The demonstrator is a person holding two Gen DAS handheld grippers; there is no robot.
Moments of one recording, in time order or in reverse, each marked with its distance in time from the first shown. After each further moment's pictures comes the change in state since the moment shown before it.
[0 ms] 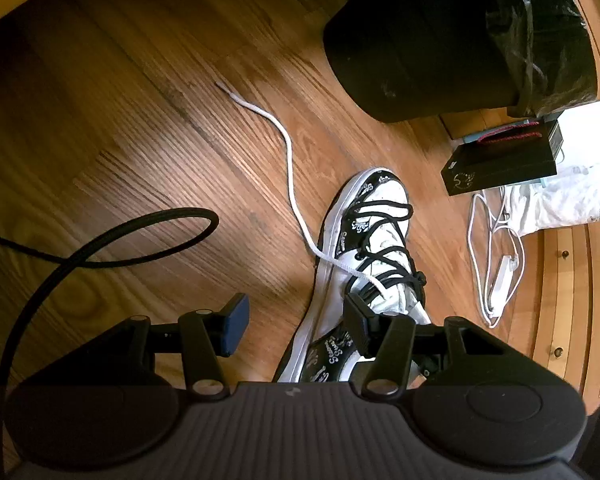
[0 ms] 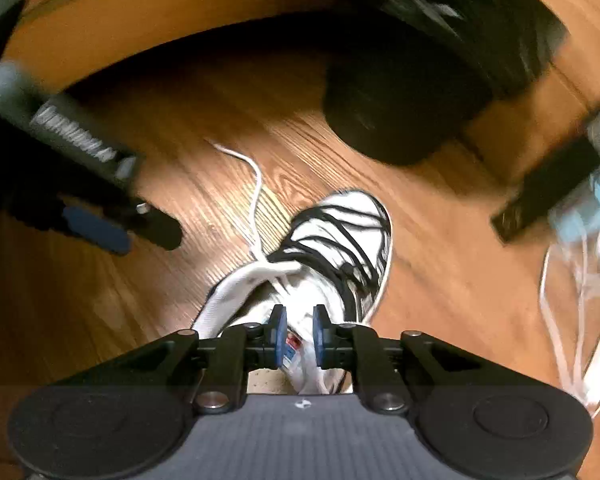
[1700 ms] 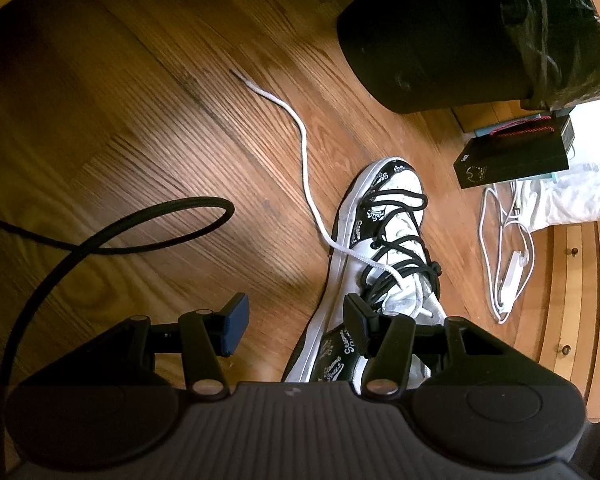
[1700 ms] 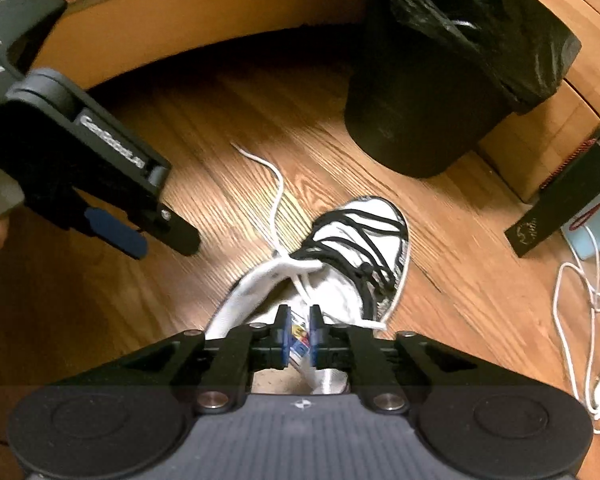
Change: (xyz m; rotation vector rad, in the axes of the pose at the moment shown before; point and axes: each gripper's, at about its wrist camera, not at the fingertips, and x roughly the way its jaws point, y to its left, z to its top) left arm 0.004 0.006 -0.005 -0.009 0.023 0.030; right arm -0.010 0.018 -0.011 -0.086 -0.043 0.013
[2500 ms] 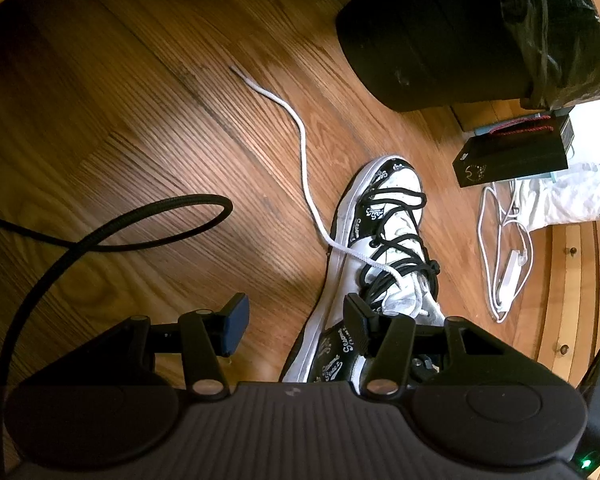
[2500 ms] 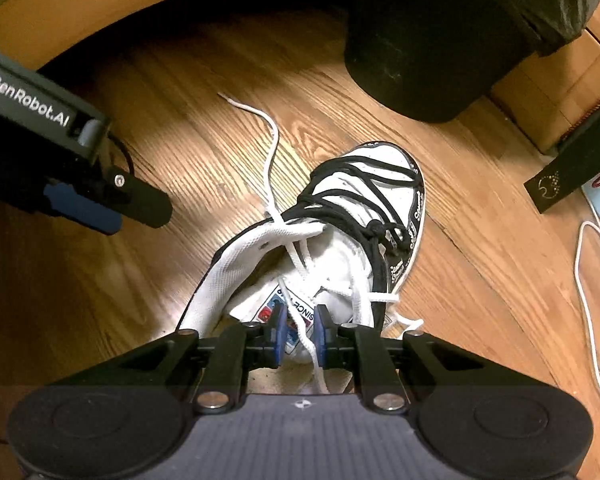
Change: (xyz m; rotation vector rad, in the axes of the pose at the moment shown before) left arm -0.001 0.002 -0.001 -0.004 0.008 -0.007; right arm 0.038 -0.006 -0.001 0.033 0.142 0.031
